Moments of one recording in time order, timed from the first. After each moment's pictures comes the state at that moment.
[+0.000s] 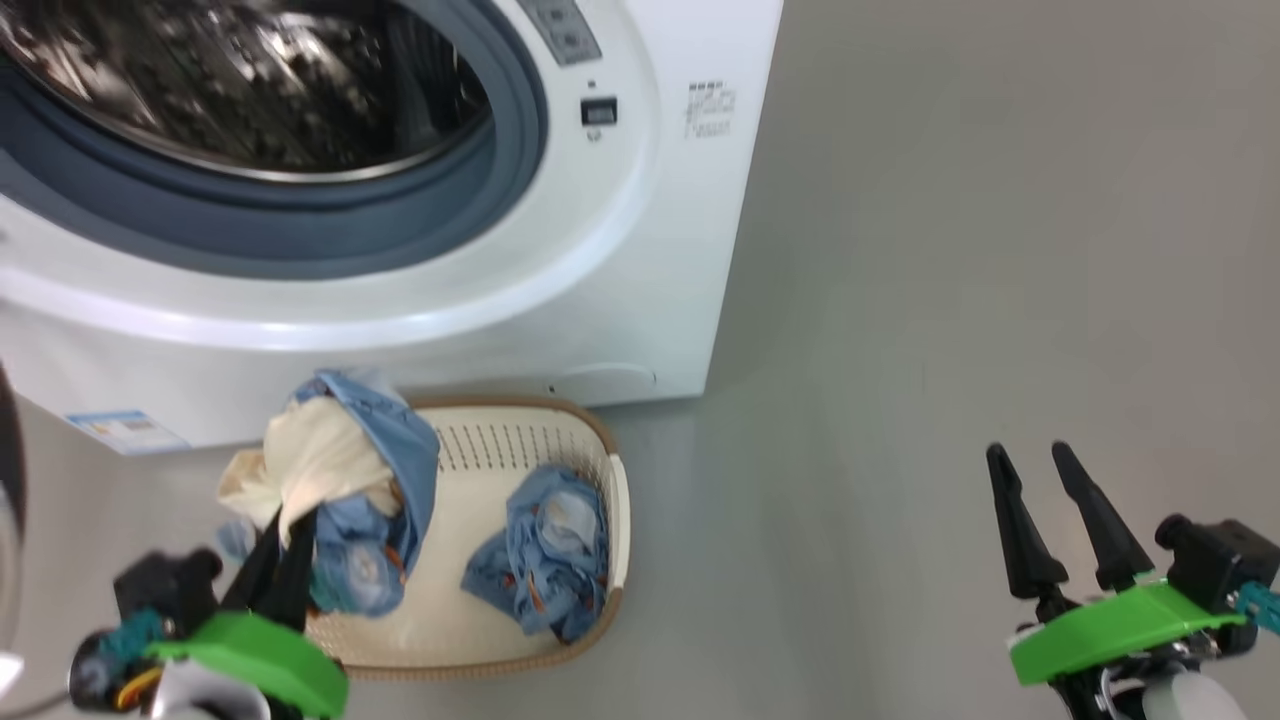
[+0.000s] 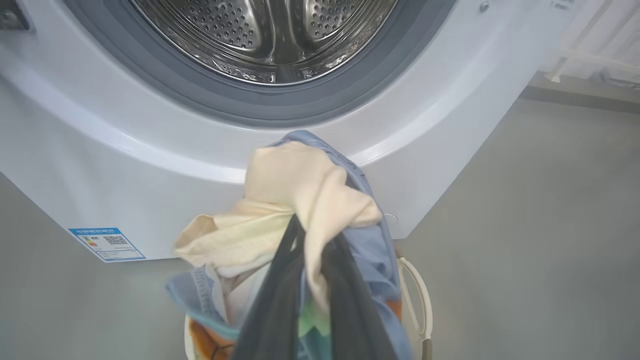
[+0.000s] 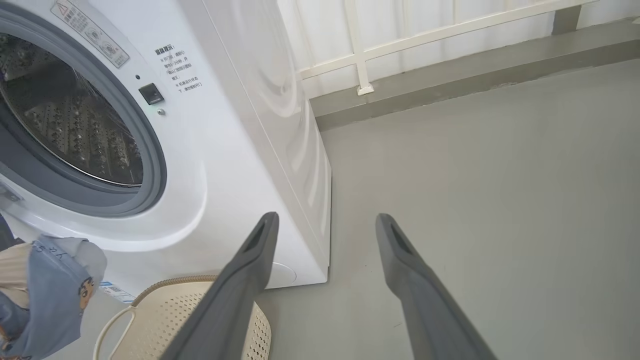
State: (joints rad) left arm -0.25 0.25 -0.25 0.43 -0.49 -0.13 -0.25; right arm -0.13 -0.17 0.03 0.23 0.47 0.13 -0.25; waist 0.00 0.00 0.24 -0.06
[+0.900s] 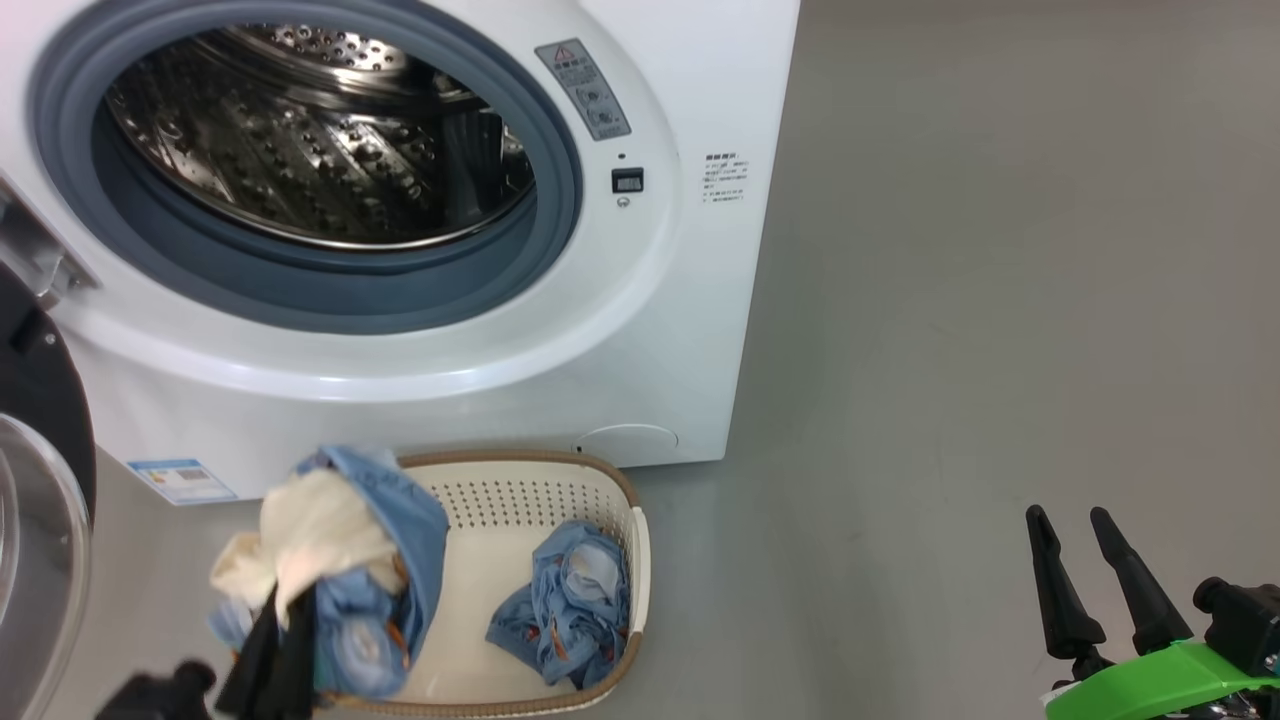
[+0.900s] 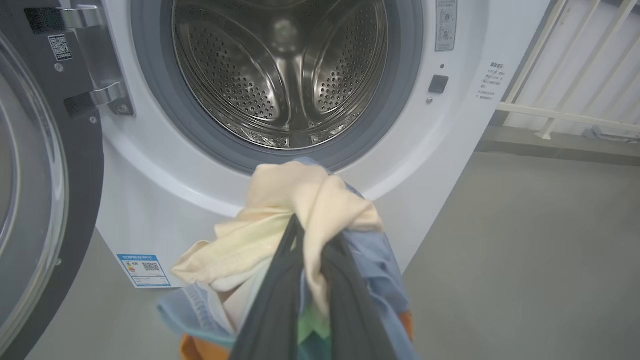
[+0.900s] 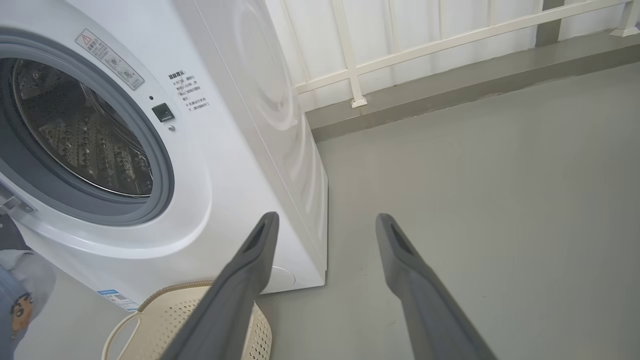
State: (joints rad) left arm 0.07 0.14 -0.07 0.07 -0.33 -0.13 -0.25; right arm -0.02 -0.18 -0.01 0.22 0.49 0.13 -0.25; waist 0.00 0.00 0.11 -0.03
